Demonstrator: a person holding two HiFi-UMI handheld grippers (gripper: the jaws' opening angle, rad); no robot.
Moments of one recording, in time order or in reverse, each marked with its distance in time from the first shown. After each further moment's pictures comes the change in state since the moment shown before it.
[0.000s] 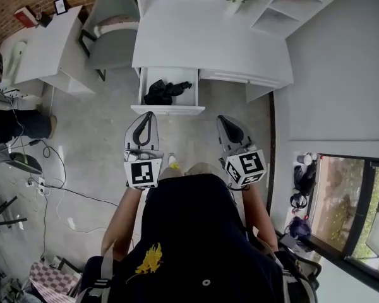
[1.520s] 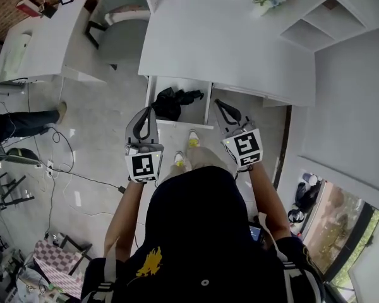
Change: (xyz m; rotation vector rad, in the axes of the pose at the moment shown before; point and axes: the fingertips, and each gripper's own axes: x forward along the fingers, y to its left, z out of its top) left arm 0.144 0.053 -0.064 -0.002 0.178 0.120; right arm 0.190 -0.096 -0.011 -0.167 0.130 0.216
